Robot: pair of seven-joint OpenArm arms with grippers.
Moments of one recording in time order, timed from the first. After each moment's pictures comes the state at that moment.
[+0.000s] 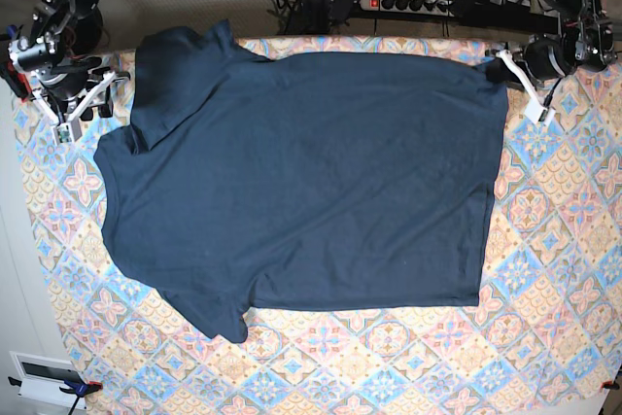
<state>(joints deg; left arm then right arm) 28.3 -32.3 -20.4 95.4 -54.3 -26.7 59.4 -16.2 12.2 41.0 105.6 24.5 41.1 -63.4</state>
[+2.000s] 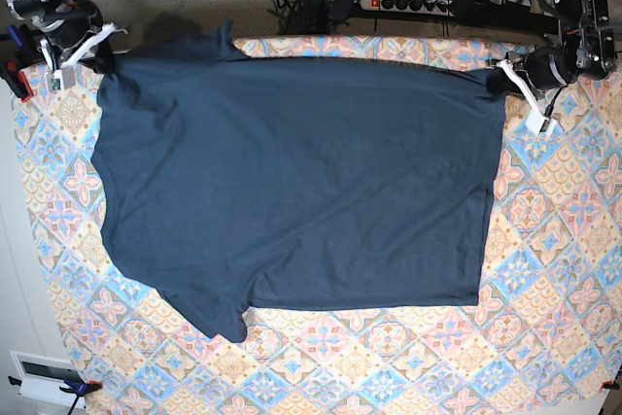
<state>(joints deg) 26.2 -32.3 -20.4 95.4 -54.6 -26.7 59.4 -34.8 12.6 45.5 105.9 42.1 40.9 -56.9</state>
